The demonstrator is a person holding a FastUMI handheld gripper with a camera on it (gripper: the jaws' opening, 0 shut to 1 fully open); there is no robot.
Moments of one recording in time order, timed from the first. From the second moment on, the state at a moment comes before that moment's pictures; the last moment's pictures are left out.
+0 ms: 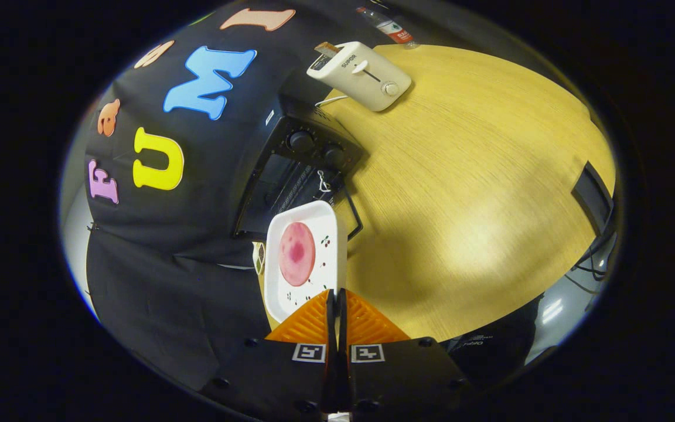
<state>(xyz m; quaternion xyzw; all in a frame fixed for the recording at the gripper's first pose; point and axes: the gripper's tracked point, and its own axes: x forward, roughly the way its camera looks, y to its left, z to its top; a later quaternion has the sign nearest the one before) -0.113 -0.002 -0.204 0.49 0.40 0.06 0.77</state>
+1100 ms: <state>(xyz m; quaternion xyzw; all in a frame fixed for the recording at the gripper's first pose) 0.070 0.080 -0.230 0.59 0.38 0.00 0.71</state>
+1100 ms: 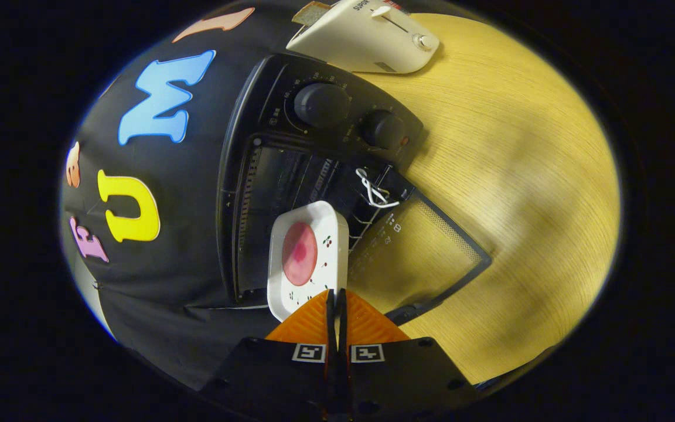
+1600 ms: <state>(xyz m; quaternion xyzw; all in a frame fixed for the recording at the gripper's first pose) 0.141 0.086 -0.237 0.66 0.29 -0.05 0.69</state>
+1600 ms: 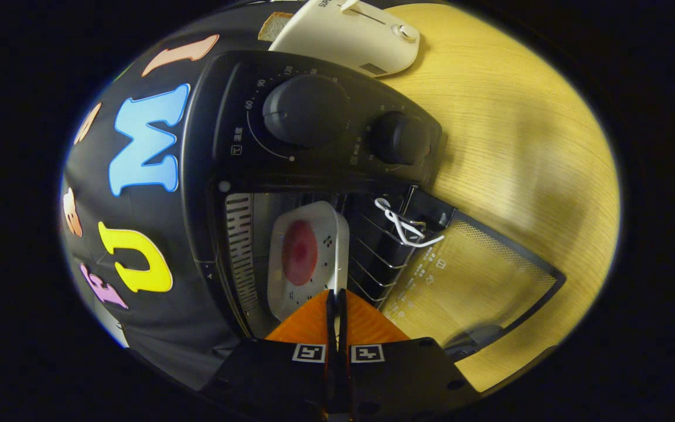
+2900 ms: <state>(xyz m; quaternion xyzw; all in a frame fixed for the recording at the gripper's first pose) 0.073 0.133 -0.227 0.47 0.36 -0.01 0.81</state>
